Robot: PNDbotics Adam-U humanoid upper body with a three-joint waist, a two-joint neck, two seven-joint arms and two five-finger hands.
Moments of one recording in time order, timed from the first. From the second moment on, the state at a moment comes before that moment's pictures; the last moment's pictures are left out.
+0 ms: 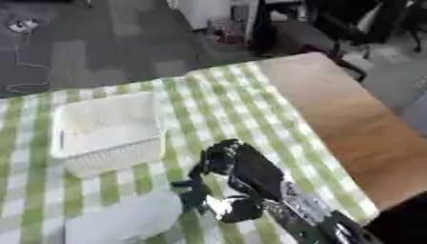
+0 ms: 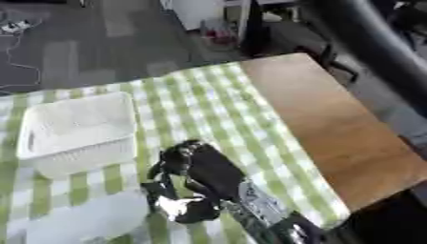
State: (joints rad) left arm -0.10 0.61 -0.06 -1.99 -0.53 -0.55 0.00; right arm 0.23 -0.23 0.18 -1.99 1.17 -0.42 -0.33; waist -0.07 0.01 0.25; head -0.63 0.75
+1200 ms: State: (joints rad) left arm -0.09 0.68 -0.14 -1.99 -0.66 -0.68 -0.32; right arm 0.28 -0.20 0.18 -1.99 1.20 -0.38 -0.30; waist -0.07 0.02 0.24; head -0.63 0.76
